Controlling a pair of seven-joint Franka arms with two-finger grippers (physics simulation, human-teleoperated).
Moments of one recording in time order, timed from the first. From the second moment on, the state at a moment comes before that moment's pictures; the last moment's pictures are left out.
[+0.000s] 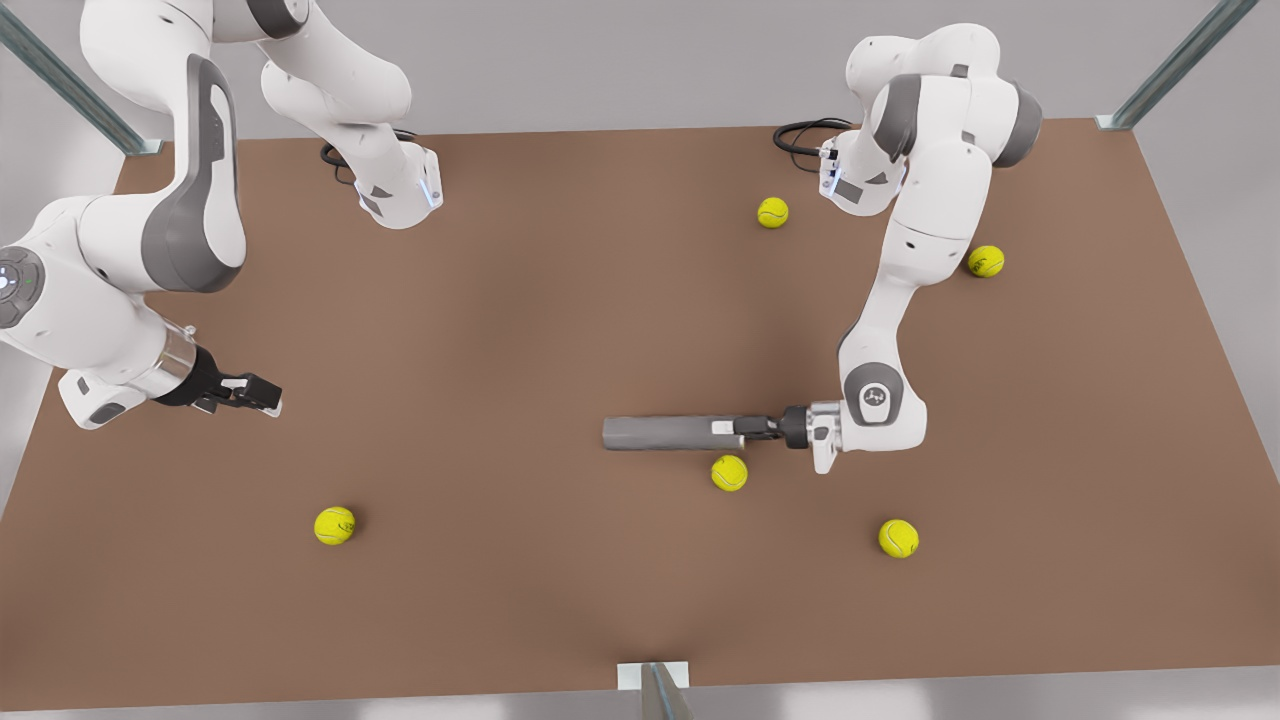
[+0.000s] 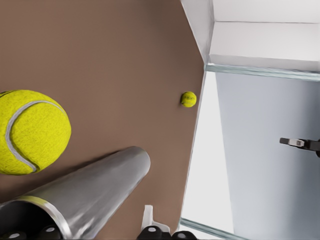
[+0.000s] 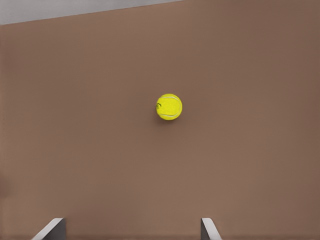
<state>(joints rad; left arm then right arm) -0.28 0.75 0.02 -1.74 -1.54 1.91 0.71 -0.09 0.19 0.09 -1.52 0.03 1.72 0.09</state>
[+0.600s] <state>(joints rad) -0.28 0.45 0.06 -1.86 -1.37 1.89 0.60 -0.10 0.19 0.09 -1.52 0.04 1.72 0.09</state>
